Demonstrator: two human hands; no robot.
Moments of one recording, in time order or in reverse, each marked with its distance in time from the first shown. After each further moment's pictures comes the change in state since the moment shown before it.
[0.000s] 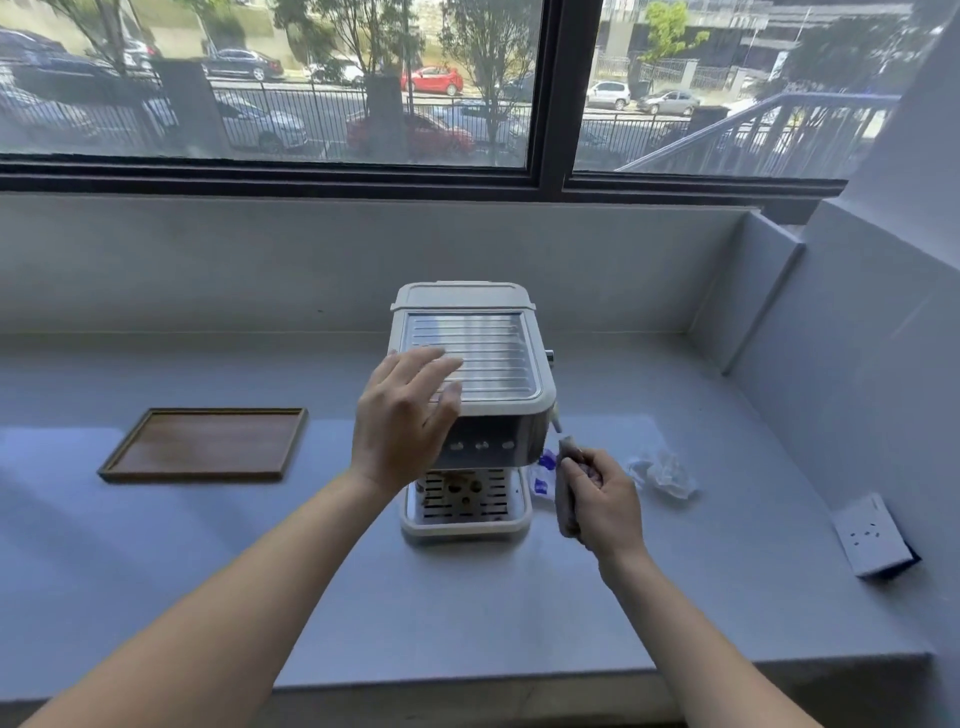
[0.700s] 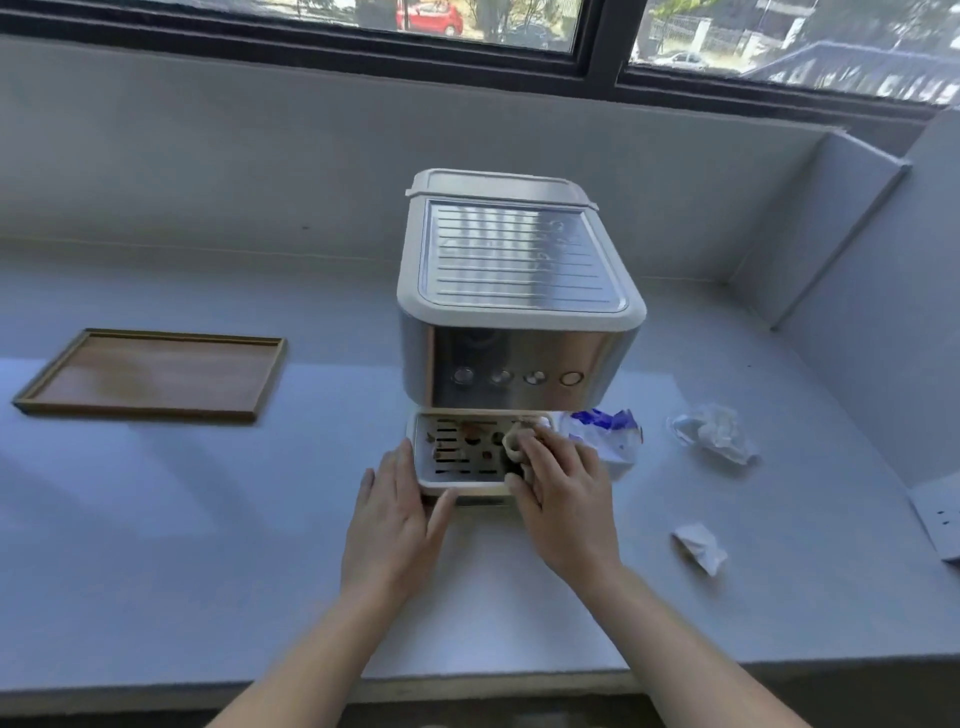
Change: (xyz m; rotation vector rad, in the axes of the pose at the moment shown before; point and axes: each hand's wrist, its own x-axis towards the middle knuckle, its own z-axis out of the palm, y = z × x) left_hand -0.199 -0.088 0.093 0.105 -0.476 -0.463; right_hand 0.006 0.109 0.068 -0.930 0.020 -0.680
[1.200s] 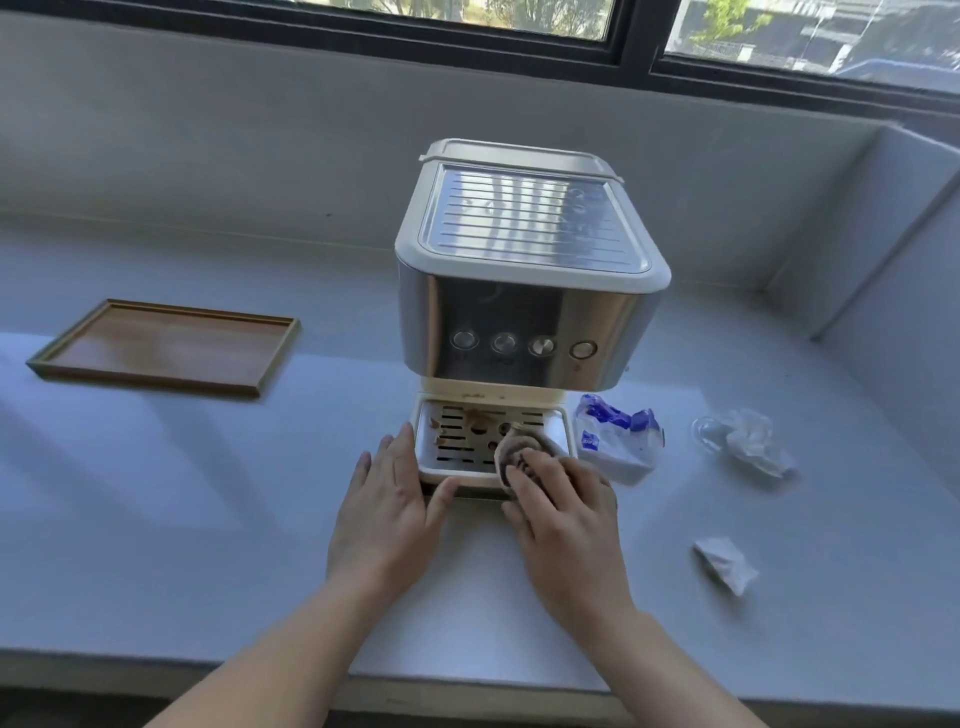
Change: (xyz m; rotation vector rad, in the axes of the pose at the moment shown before) left_hand -0.003 0.000 0.009 0.078 0.035 -0.025; right_hand -0.031 0.005 0.013 -0.082 0.065 -0.223
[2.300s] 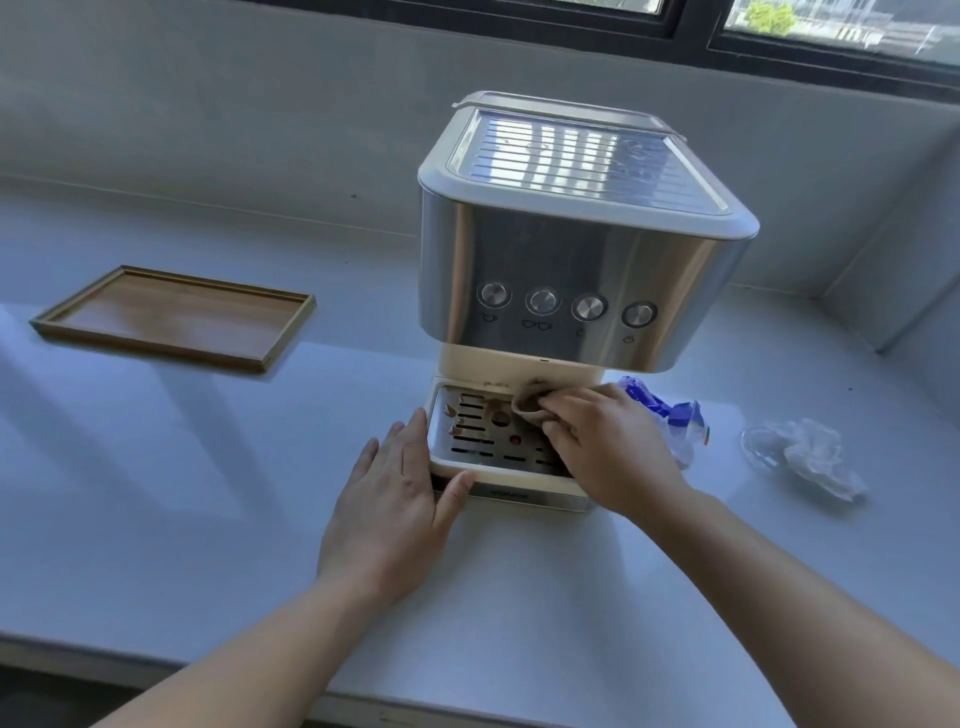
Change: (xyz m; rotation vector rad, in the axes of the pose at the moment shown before) left_hand -0.002 -0.001 0.001 -0.003 0.047 0.025; right_hand 0.089 0.038 -0.001 0.067 -0.399 0.049
